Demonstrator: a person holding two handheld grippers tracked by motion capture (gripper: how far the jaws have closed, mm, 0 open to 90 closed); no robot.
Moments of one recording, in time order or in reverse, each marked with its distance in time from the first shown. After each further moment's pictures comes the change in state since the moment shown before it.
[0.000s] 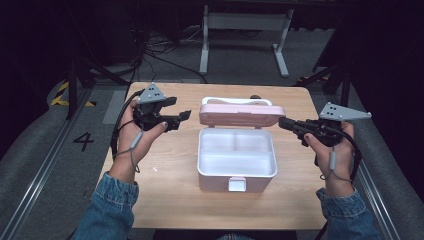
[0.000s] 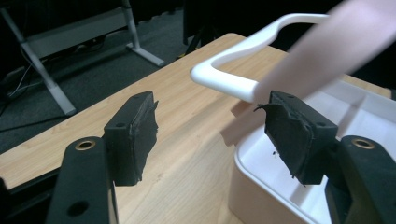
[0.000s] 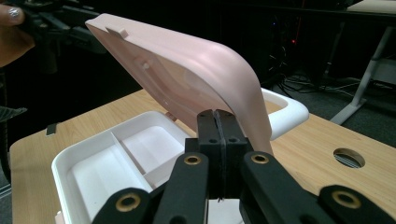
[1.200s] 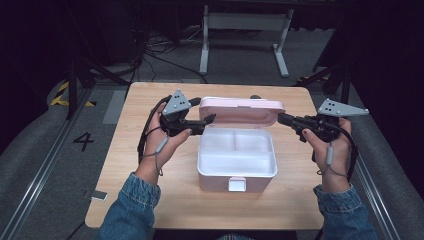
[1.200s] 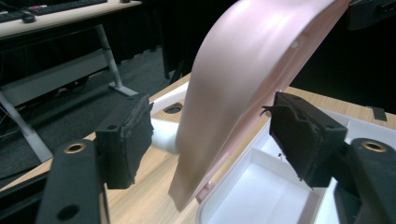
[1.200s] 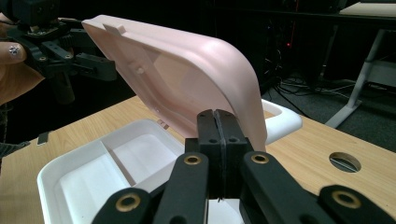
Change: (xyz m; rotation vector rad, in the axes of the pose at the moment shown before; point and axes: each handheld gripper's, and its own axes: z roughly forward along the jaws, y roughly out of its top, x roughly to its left) left arm -0.029 0.005 0.056 -0.143 -0.052 0.070; right arm -0.007 0.002 0.007 -0.016 -0.015 0.016
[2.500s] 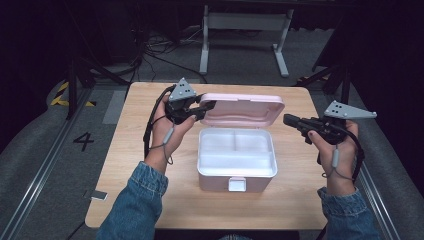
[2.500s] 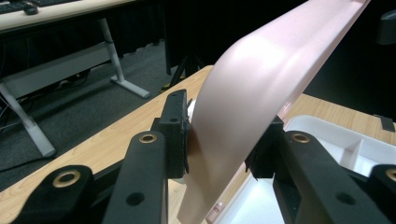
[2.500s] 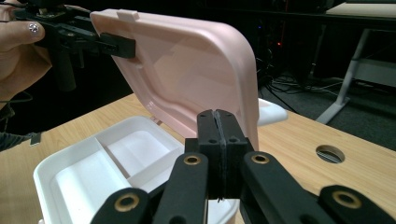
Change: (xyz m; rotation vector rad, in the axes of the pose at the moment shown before) left arm 0.014 0.020 0.013 0.034 0.013 -0.038; right arm -0.002 -0.003 -0.015 0.001 -0.038 0.006
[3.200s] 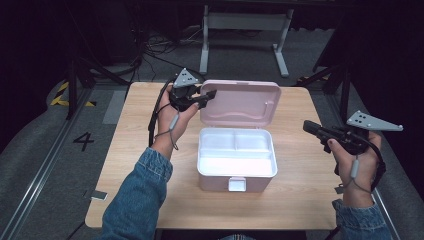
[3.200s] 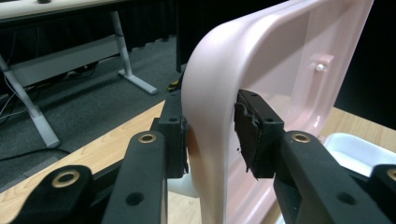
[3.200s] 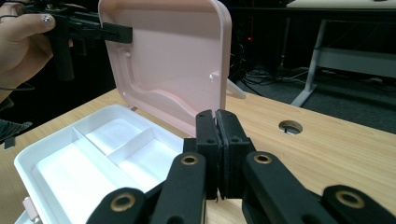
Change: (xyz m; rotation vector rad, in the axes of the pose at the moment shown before) left arm 0.027 0.003 0.029 -0.002 0.041 -0.049; right arm -0.010 -0.018 -0.042 -0.001 -0.111 0.054
